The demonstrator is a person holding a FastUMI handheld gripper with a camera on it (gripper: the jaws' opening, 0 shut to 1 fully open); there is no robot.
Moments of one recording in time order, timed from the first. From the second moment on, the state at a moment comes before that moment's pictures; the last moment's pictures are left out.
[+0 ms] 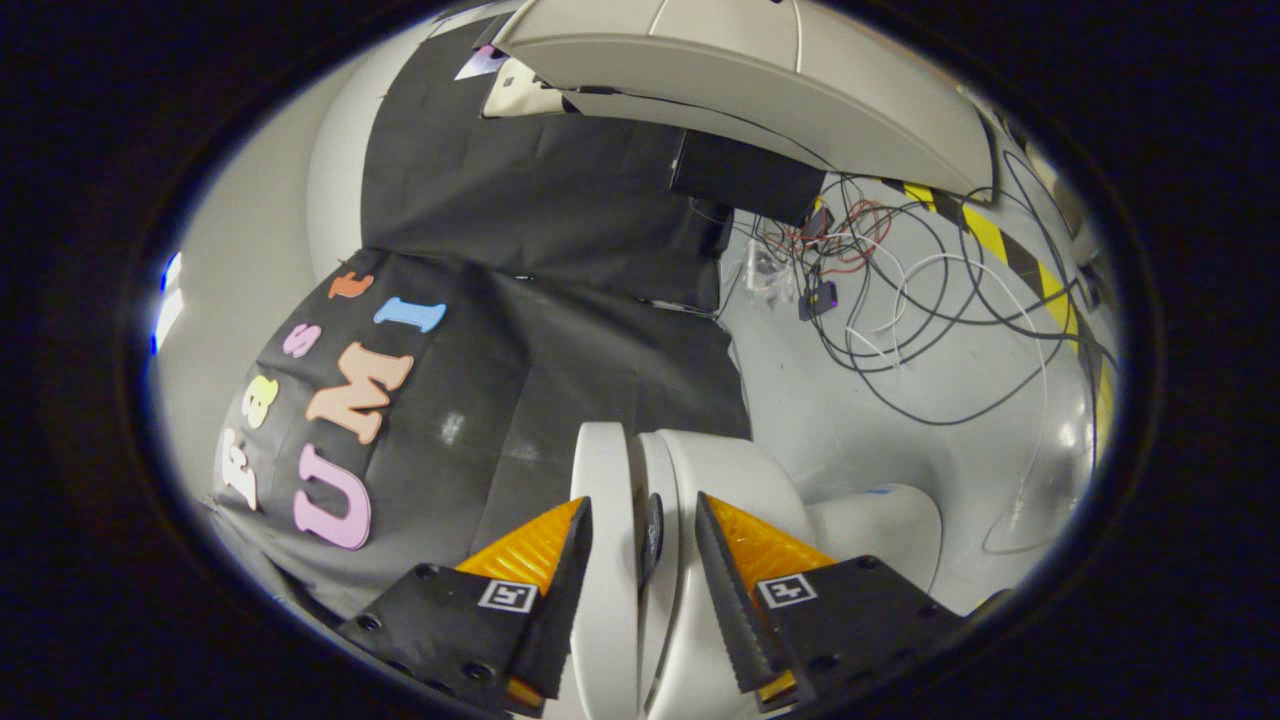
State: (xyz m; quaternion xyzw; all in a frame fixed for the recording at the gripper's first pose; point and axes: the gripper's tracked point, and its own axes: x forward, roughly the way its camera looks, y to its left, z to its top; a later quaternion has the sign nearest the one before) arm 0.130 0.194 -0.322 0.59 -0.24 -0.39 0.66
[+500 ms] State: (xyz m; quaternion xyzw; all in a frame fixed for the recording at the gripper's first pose) arm 0.151 0.196 -0.323 0.61 -0.22 -0.37 0.67
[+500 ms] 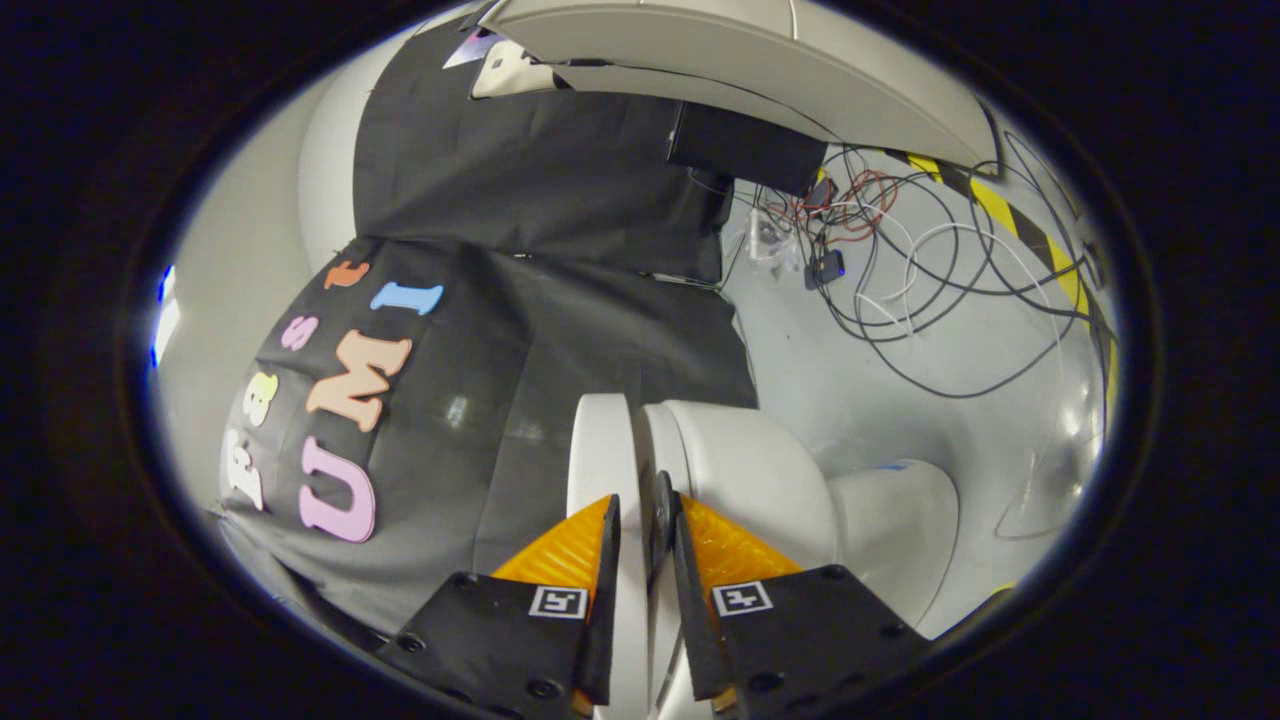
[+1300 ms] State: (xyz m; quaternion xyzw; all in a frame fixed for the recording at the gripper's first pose) arm 0.150 0.202 -0.298 0.54 -0.16 -0.39 0.72
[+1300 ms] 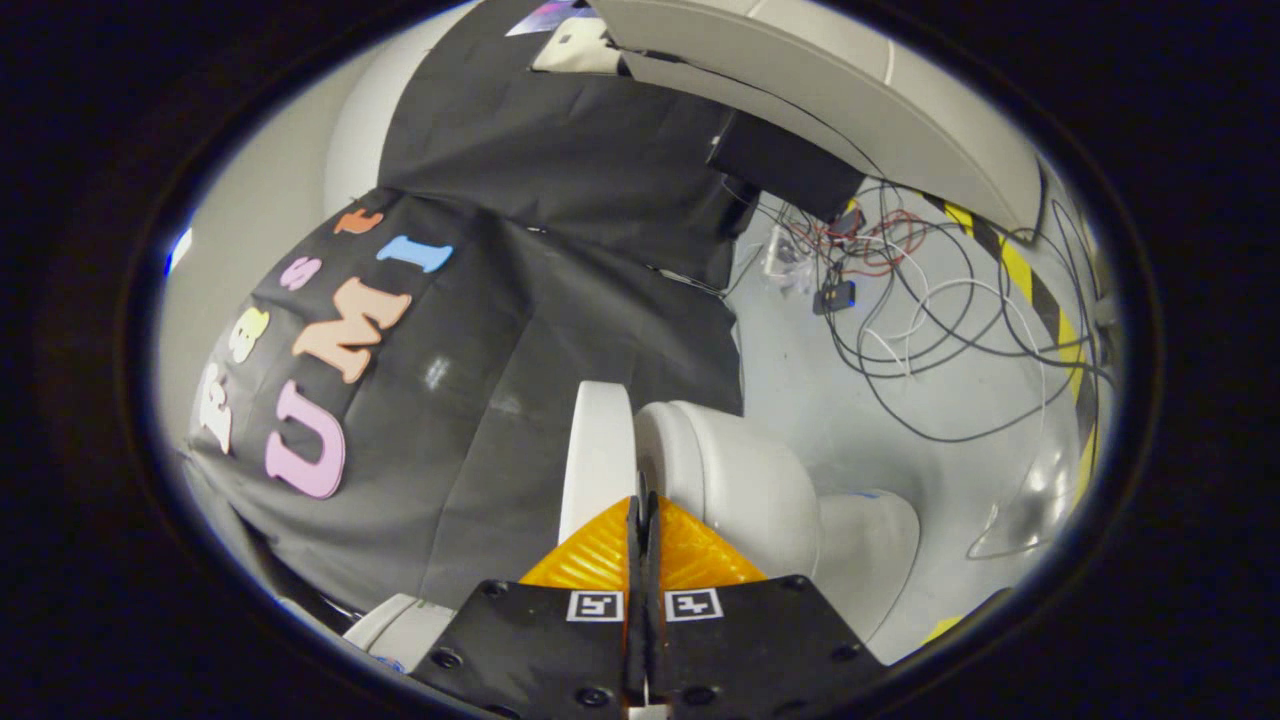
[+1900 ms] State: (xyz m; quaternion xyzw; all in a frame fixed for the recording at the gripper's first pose) arm 0.176 0.238 -0.174 0.42 -0.16 -0.37 0.81
